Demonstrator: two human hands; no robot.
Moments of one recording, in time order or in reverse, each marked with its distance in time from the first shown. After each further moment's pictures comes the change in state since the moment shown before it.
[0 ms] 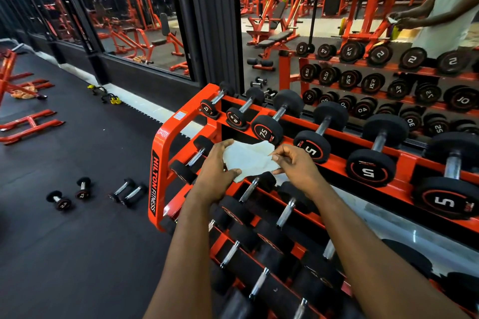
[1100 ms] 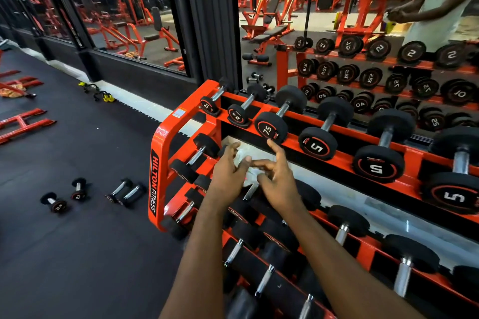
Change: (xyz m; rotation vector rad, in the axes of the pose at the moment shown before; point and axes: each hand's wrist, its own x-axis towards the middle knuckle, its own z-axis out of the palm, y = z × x) left_hand 0.009 -0.018 0.013 -0.124 0.077 0.000; right_hand -0.025 -0.013 0.083 0.191 0.125 -0.080
